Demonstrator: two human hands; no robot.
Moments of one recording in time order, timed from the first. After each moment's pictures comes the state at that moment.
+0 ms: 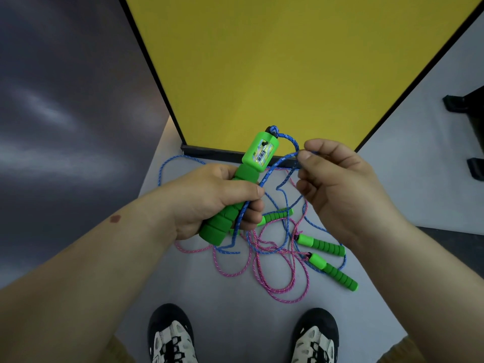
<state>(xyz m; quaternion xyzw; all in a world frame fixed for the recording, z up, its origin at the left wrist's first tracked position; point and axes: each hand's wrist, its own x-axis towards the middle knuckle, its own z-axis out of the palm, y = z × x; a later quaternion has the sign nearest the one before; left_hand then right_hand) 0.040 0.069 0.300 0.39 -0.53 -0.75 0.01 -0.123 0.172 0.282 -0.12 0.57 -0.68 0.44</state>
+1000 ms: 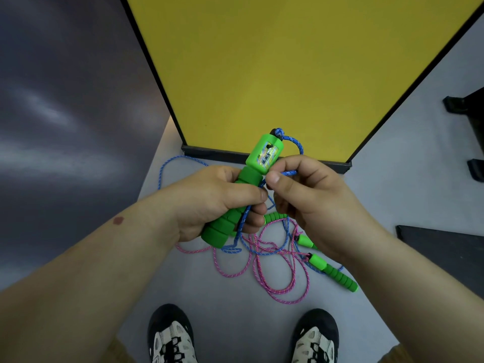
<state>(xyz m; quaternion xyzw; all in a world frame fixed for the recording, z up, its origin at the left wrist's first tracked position) 0.039 0.071 0.300 0.38 -0.54 -0.75 0.00 -0.101 0.177 0.277 -0.29 0.57 -0.59 0.49</state>
